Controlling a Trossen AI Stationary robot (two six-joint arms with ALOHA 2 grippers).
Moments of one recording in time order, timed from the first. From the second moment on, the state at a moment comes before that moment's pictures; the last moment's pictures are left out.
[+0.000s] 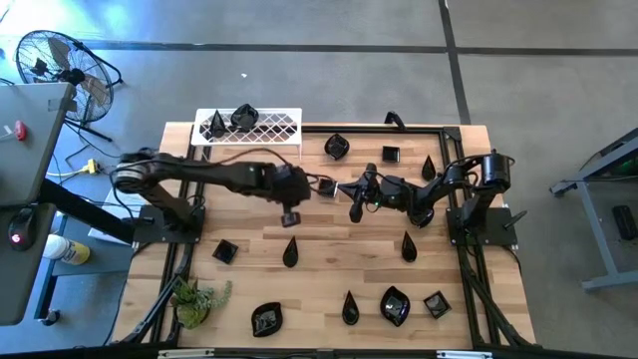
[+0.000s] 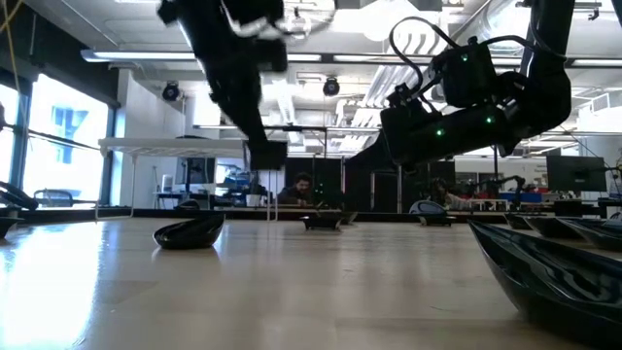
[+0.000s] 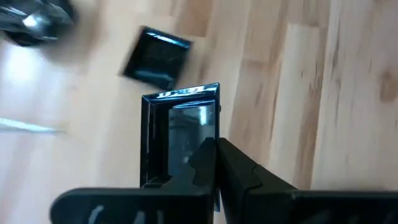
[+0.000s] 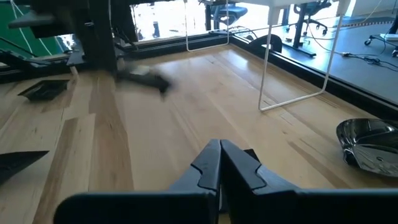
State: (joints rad) left arm 0.08 1.52 1.13 -0.60 -0.16 -0.01; right arm -0.17 1.79 0.45 1.14 0.16 0.12
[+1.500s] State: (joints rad) left arm 0.67 1.49 1.20 -0.56 -0.17 0.67; right arm -0.17 1.79 0.45 1.15 0.16 0.12
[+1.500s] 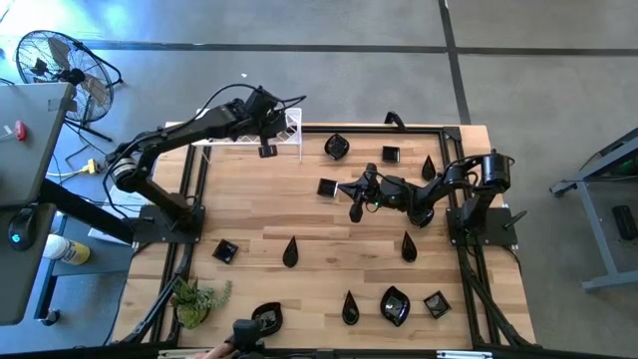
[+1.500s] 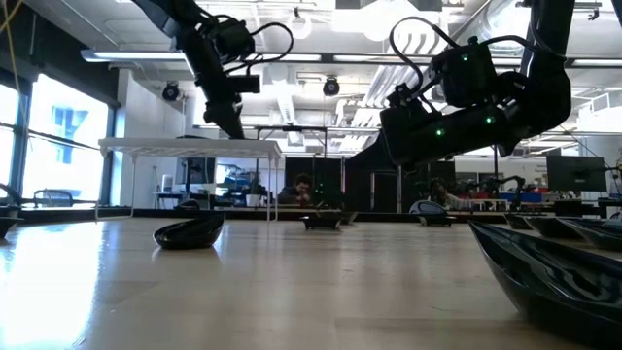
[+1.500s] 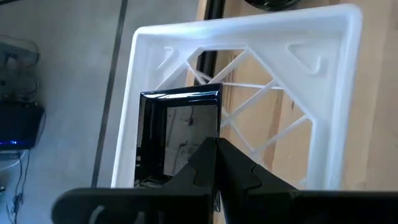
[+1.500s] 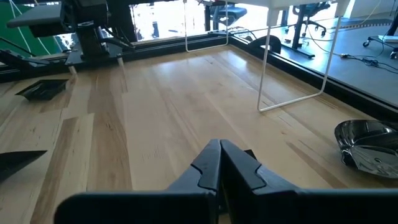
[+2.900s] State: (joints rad) left arm 0.60 1.43 1.20 -0.63 -0.33 0.71; right arm -0.17 1.79 0.45 1.14 0.16 0.11
